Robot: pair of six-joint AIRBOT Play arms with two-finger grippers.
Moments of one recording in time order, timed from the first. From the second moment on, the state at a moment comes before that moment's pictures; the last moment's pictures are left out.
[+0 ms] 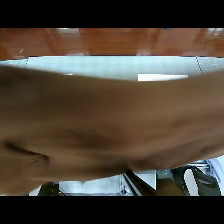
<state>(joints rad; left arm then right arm) 0.21 -0.41 1.81 1.29 -1.30 -1.56 -0.41 -0.52 1.79 -1.24 1.42 1.46</state>
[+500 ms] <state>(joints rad) 0.10 -0.67 1.30 1.42 -1.18 -1.64 -0.41 -0.82 1.42 -0.82 1.42 1.28</state>
